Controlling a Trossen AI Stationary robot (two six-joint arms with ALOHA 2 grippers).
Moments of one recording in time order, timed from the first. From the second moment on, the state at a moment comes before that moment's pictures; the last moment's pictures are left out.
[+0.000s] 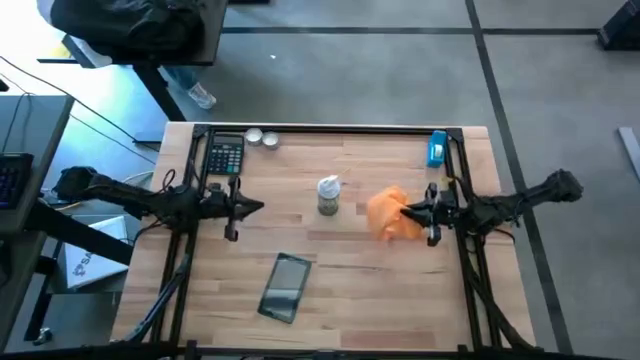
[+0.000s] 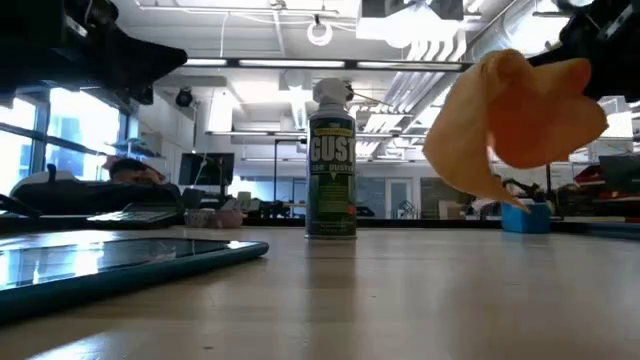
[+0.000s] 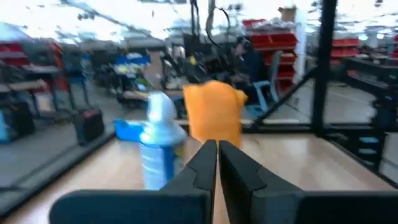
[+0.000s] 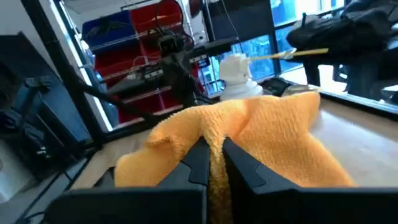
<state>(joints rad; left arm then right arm) -0.08 0.58 0.01 0.72 -0.17 0.08 0.27 0.26 0.03 0.25 0.40 0.25</state>
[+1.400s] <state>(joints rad) 0.22 0.57 0.01 0.70 0.07 -0.05 0.06 0.05 0.04 0.02 0.15 0.22</state>
